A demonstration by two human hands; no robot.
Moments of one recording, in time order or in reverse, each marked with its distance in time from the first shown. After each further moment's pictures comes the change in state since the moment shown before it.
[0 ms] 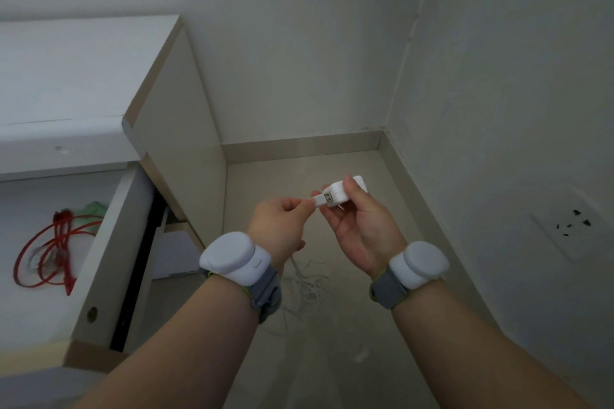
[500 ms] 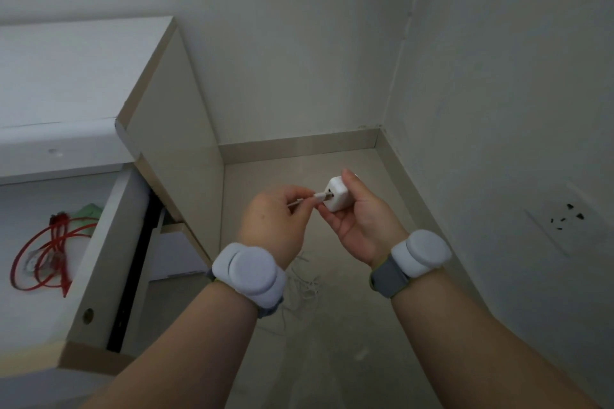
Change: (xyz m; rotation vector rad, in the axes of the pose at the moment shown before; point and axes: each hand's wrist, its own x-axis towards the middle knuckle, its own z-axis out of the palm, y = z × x) left_hand 0.001 -0.006 -0.001 0.304 0.069 0.387; right_hand -0.006 -0.013 0.010 -0.066 0.137 0.091
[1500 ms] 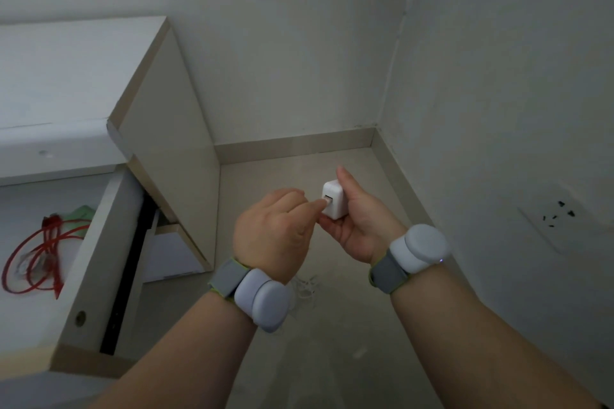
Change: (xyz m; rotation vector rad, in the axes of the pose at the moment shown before) left_hand -0.009 -0.017 0.002 0.535 0.240 0.791; right_hand -0.009 -0.008 0.003 -0.210 0.052 0.099
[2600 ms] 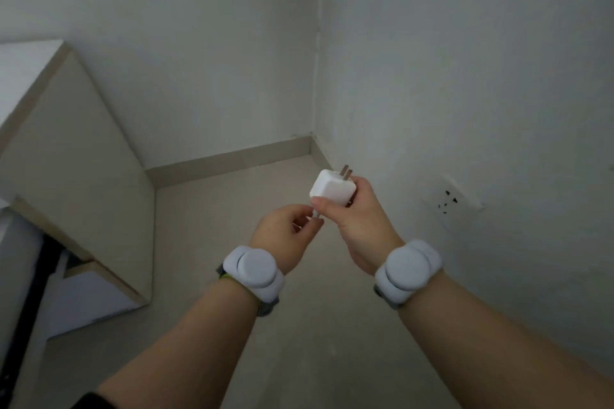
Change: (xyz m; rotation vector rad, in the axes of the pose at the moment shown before) left_hand 0.044 0.086 0.067 -0.622 -0.554 -0.481; right_hand -0.045 -0.045 -0.093 -0.405 0.182 -0.579
